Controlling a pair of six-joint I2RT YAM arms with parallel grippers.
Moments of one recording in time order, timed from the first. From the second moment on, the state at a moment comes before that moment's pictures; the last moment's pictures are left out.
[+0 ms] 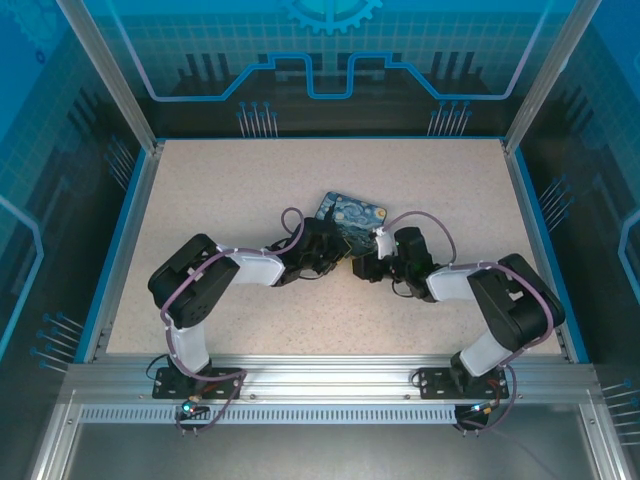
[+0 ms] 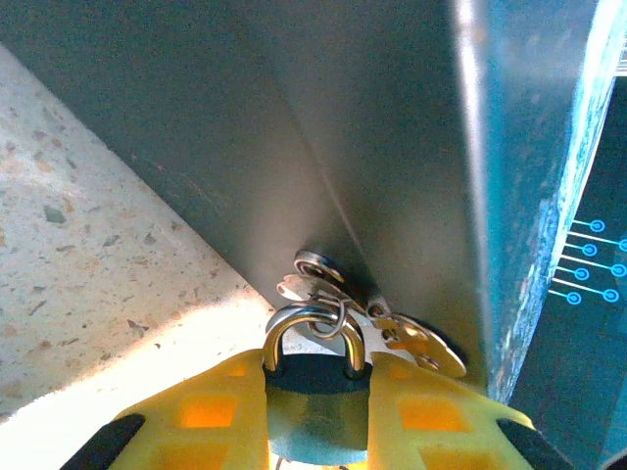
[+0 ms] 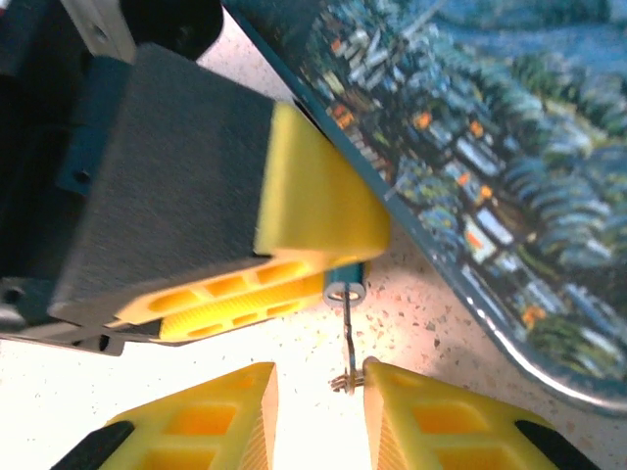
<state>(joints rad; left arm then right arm) -0.68 1.86 0.88 0.34 0.17 -1.42 0.44 1.59 0.50 0.45 -0.50 0.33</state>
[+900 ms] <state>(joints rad) -0.68 1.86 0.88 0.34 0.17 -1.42 0.38 1.57 0.51 0.42 -0.53 0.38</state>
